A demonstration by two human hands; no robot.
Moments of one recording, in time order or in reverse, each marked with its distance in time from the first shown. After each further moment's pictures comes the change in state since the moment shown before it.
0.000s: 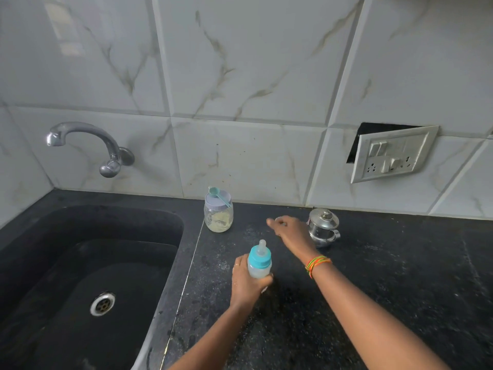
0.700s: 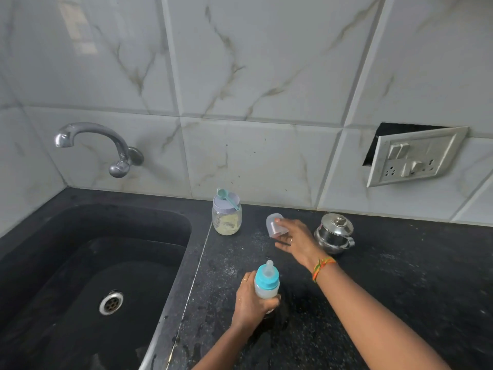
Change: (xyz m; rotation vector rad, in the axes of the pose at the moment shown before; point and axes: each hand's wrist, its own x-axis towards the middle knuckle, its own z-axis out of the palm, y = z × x) left_hand -0.004 -0.025 0.001 0.062 -0.035 0.053; right_hand 0.023 0.002 0.017 0.858 -0.239 0.311
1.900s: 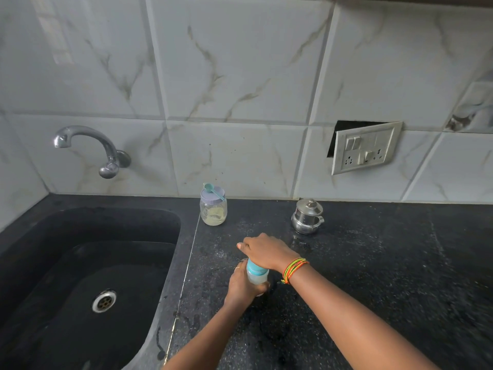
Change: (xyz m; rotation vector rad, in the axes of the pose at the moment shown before) left_hand -0.026 0.002 -0.004 0.173 -0.131 0.025; right_hand -0.113 0.012 0.043 -1.561 -0.163 -0.211
